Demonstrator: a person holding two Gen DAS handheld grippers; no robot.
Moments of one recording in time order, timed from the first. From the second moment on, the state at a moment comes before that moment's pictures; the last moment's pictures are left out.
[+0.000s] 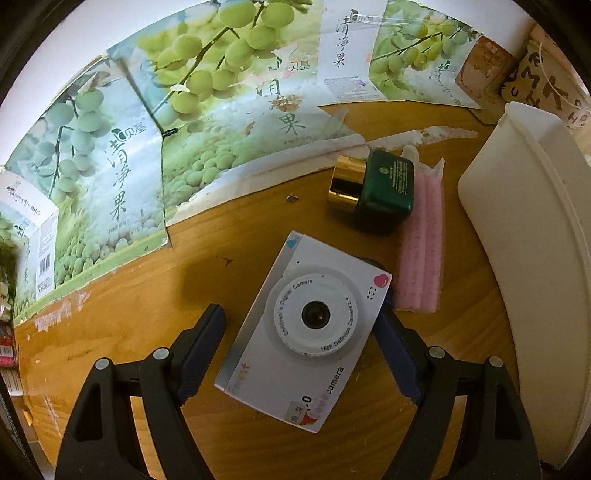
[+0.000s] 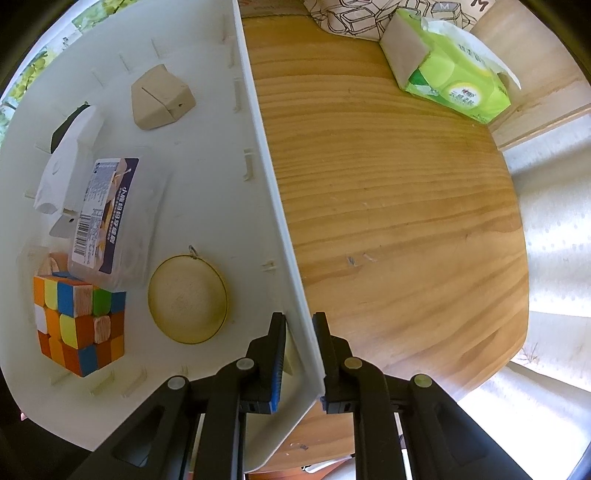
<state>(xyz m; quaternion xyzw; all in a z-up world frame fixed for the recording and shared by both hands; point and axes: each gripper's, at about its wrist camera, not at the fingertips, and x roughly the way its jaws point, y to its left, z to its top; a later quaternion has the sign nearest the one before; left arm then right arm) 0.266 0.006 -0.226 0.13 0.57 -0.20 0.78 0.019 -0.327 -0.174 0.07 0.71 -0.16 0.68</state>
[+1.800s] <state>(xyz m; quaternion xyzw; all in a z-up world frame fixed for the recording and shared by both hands) 0.147 0.061 -0.191 0.02 0.55 -0.15 0.82 0.007 -0.326 -0.173 0.06 0.70 -0.13 0.70</state>
